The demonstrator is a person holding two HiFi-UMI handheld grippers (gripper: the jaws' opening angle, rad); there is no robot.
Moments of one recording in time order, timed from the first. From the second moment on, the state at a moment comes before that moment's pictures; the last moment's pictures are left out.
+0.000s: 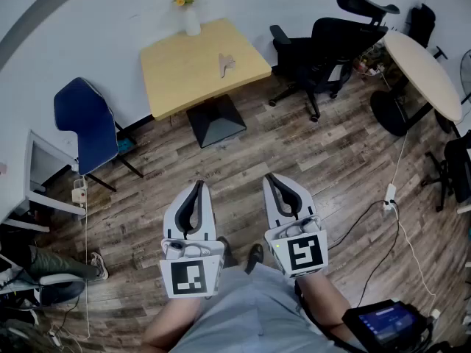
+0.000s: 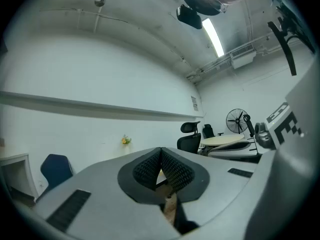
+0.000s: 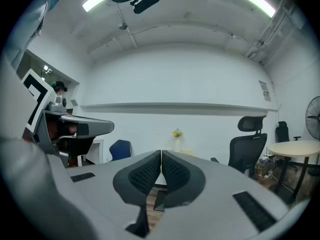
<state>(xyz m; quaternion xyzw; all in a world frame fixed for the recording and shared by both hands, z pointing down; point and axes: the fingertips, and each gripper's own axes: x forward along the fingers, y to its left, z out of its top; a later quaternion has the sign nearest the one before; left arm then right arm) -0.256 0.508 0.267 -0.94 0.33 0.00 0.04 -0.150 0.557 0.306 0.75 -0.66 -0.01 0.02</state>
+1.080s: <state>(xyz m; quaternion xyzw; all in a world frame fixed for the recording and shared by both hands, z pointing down) -0.192 0.365 0.328 -0.94 0.33 -0.06 -0.02 -0.075 0.425 0.381 0.76 -0.64 0.10 0.04</state>
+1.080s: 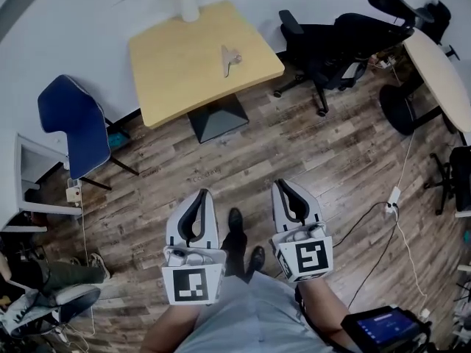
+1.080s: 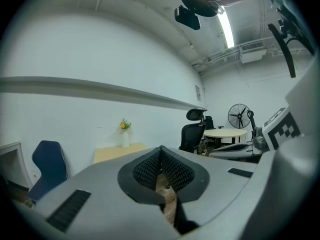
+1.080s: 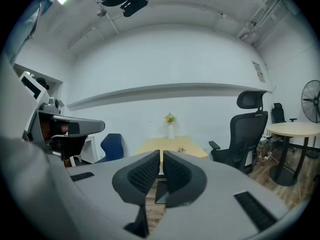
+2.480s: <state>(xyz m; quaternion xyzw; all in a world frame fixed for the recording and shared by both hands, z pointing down) -0.027 0.125 0.320 -0.96 0.29 -0.07 -0.02 0.086 0.180 0.365 0.77 -0.63 0.09 0.02</state>
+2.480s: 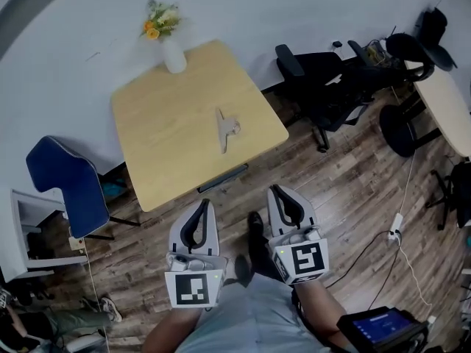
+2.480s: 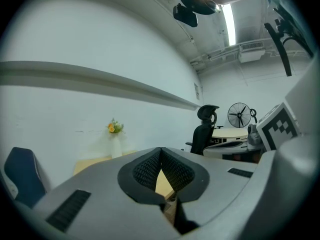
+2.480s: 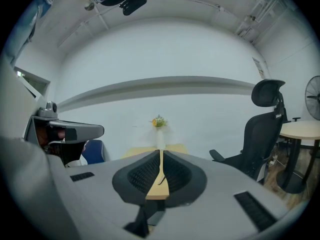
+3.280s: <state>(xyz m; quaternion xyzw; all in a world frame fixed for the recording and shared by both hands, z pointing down) 0.098 -0.004 0.267 -0.93 0.36 -0.05 0.04 0.229 0.019 0.319 0.73 -0.68 0.06 -0.02</state>
